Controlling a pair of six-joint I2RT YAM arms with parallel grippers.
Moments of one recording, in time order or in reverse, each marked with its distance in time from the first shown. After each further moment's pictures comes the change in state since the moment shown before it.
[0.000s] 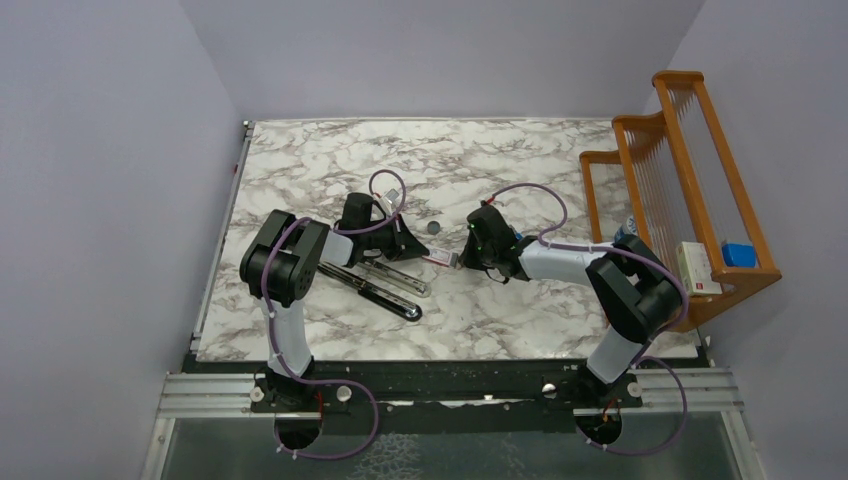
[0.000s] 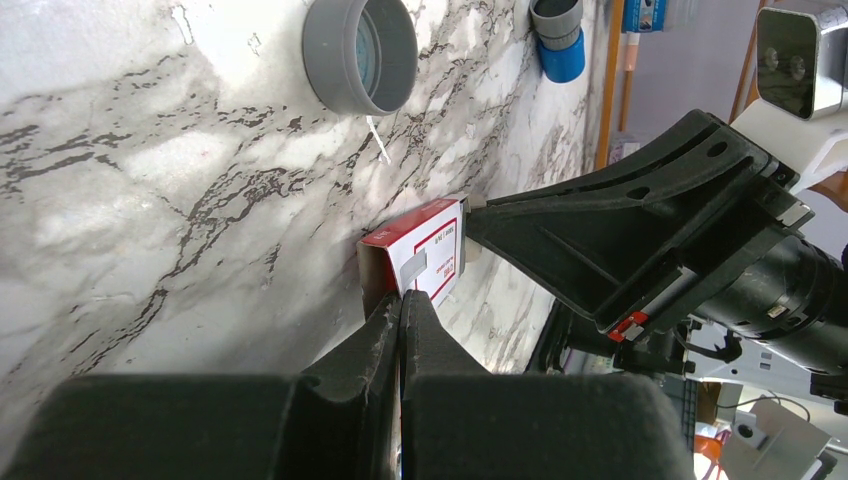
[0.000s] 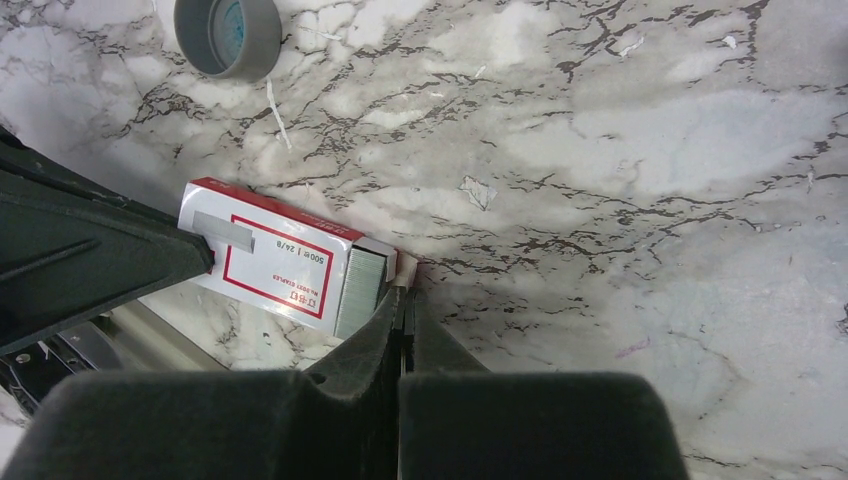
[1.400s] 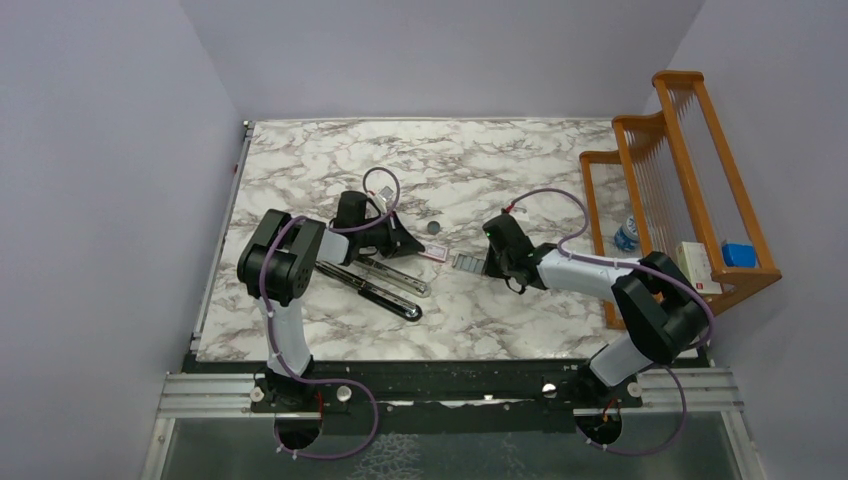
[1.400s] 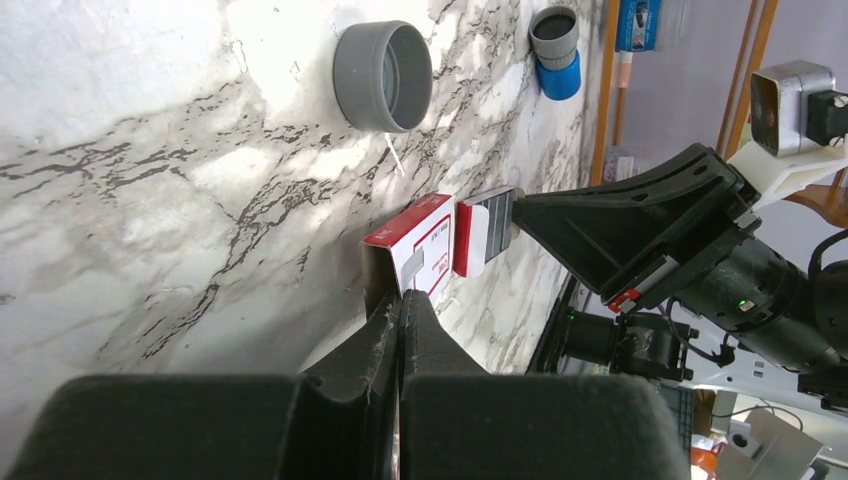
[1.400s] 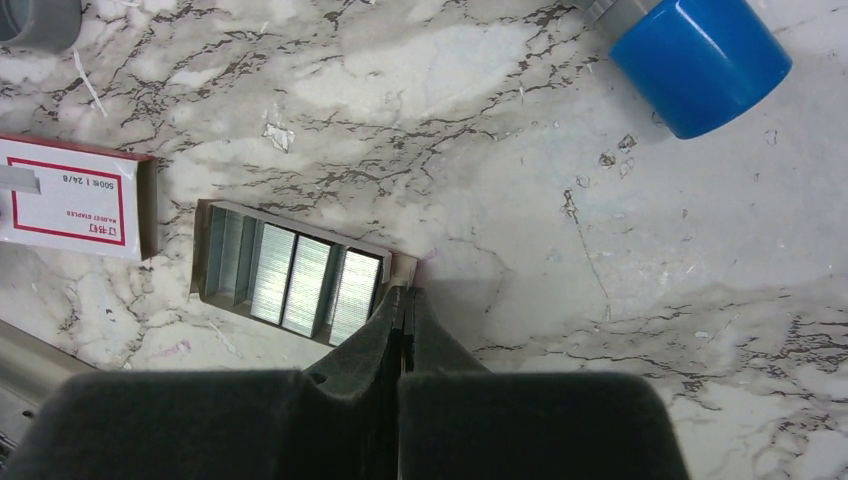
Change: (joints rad) left arm 0.034 0.000 0.002 0.004 0.010 0.000; right arm -0.033 -0.149 -0.109 -0.134 0.142 -0.063
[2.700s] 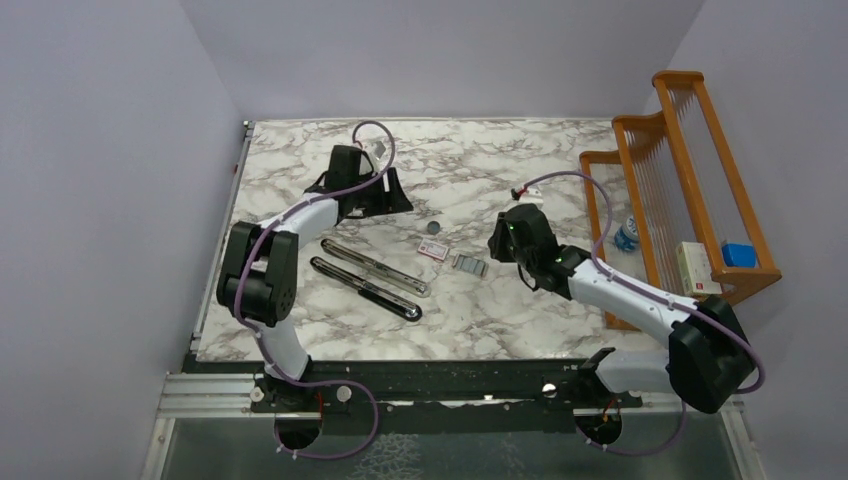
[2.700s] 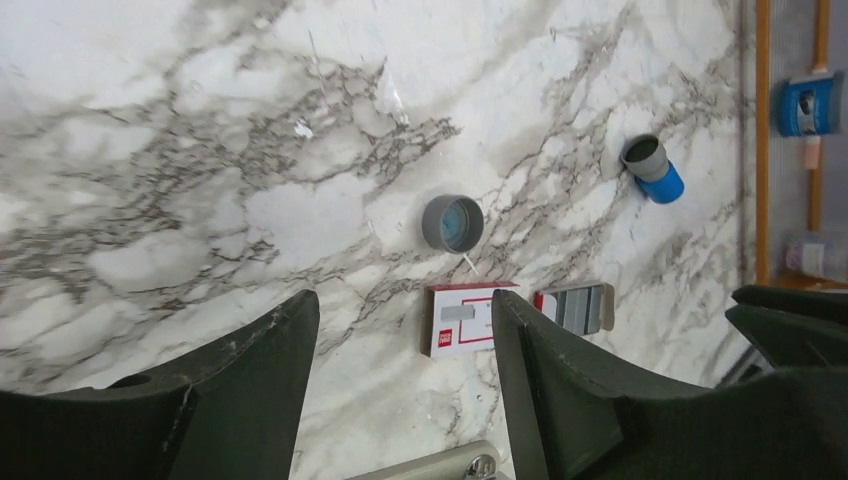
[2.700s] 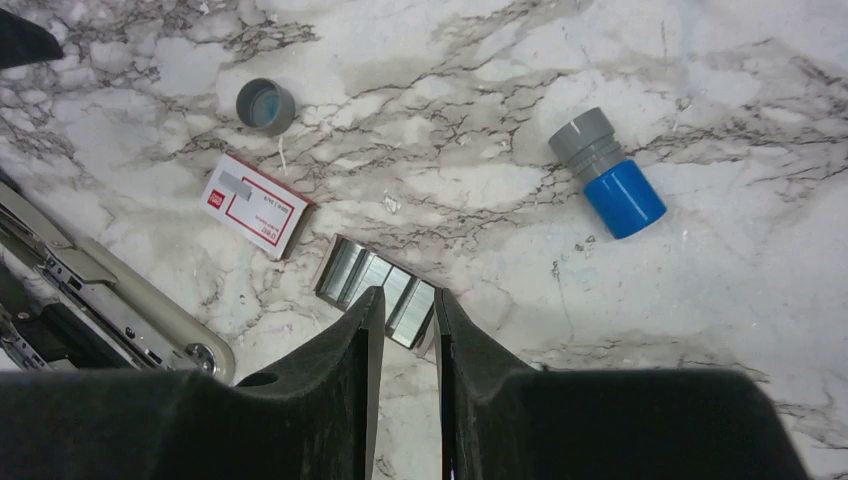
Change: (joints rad) left arm 0.040 -0.140 0.325 -0.589 -0.287 0.379; right arm 0.000 -0.270 -0.006 0.010 0.008 -0.173
